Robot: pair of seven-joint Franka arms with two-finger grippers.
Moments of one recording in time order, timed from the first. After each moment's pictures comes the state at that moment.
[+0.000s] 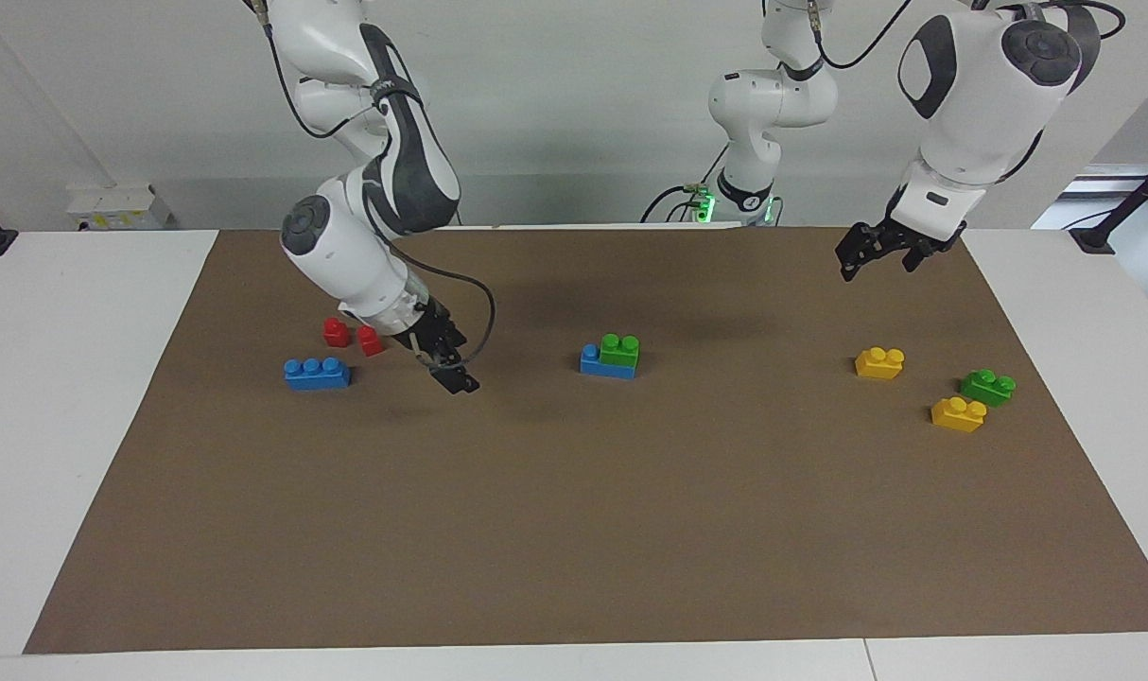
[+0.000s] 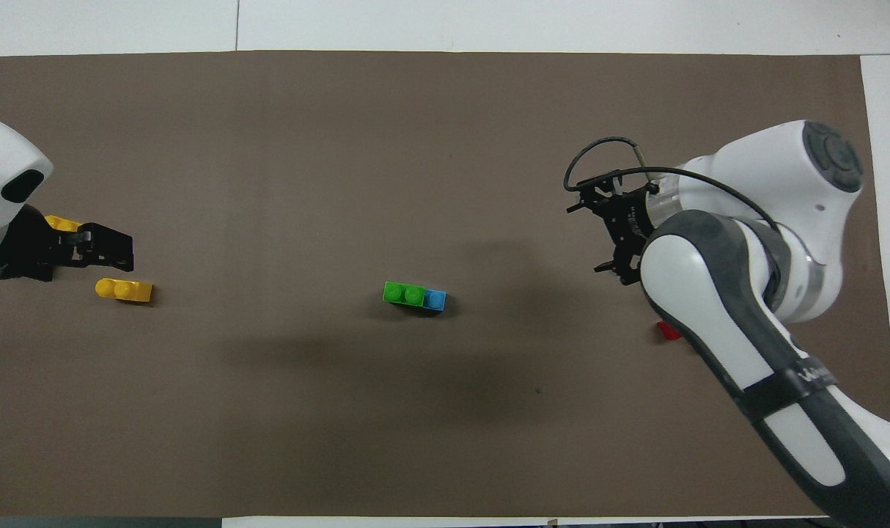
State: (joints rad) left arm -0.08 -0.07 -0.01 -1.77 0.02 1.61 -0.13; right arm 0.09 0.14 0.08 -1.90 0.34 2.03 0.98
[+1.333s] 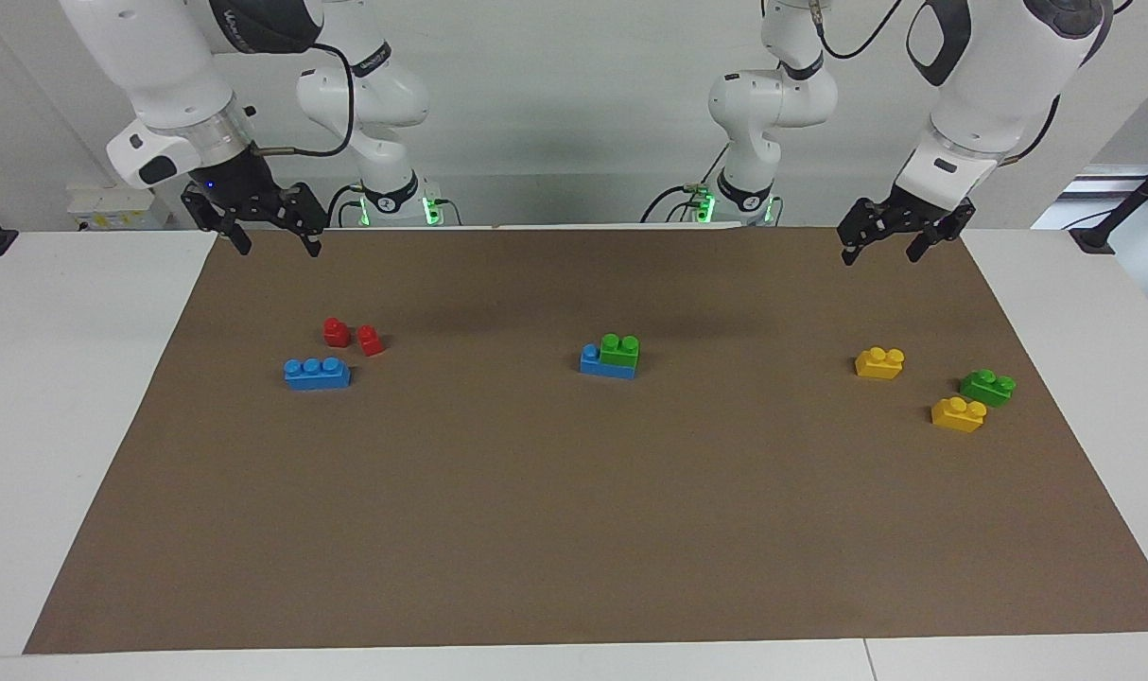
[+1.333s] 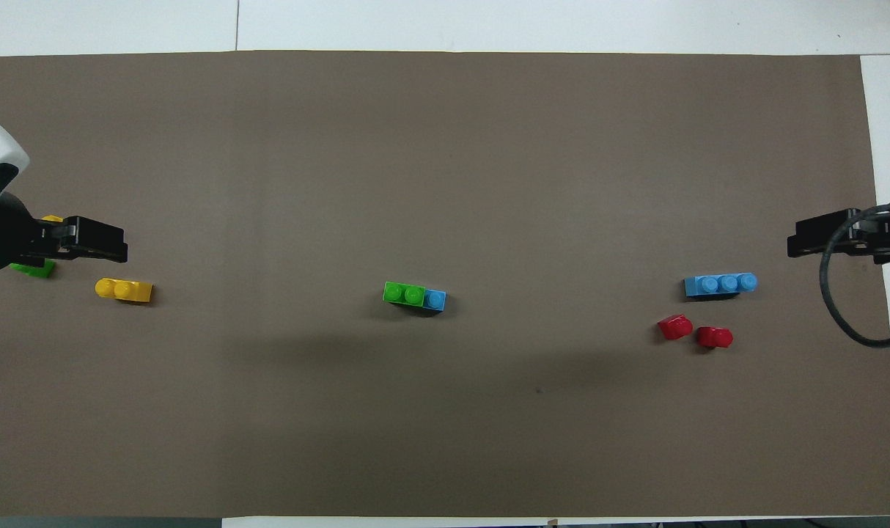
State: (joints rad) left arm -0.07 -0.08 -0.02 -1.72 -0.01 1.61 -0.06; right arm -0.09 -0.10 0.07 -1.68 0.05 1.55 0.08
